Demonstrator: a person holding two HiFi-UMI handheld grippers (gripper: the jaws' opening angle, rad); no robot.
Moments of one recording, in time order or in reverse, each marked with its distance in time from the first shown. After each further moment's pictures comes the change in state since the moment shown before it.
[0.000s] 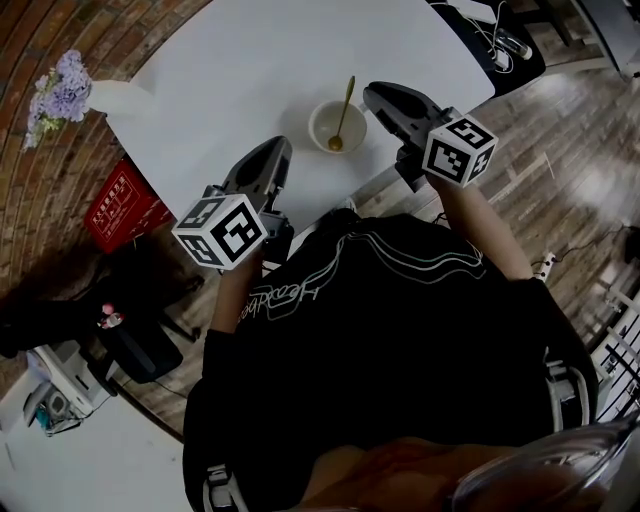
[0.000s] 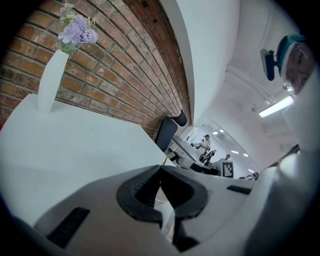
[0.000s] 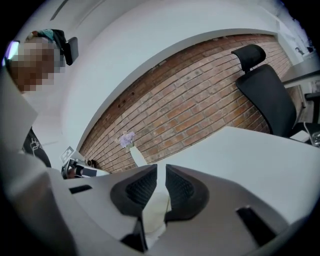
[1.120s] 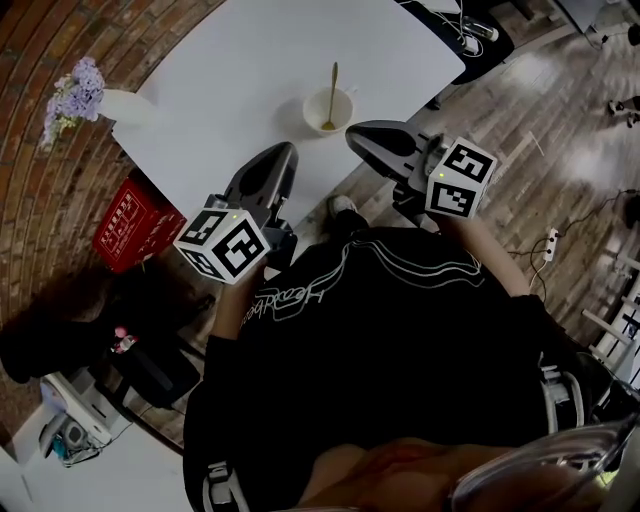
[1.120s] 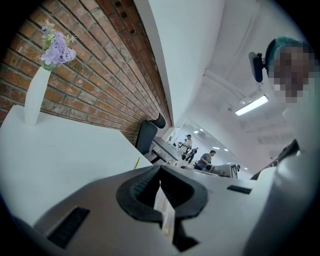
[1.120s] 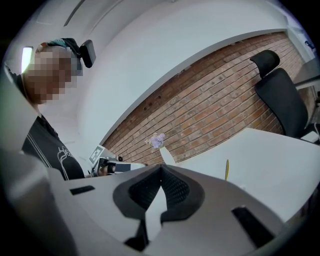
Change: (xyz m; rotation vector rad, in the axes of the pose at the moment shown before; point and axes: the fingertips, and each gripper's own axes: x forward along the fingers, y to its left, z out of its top) left arm -0.069 -0.069 0.002 0.109 -0.021 -0.198; right arm -0.057 0.161 -0.003 -0.040 -0.016 0.146
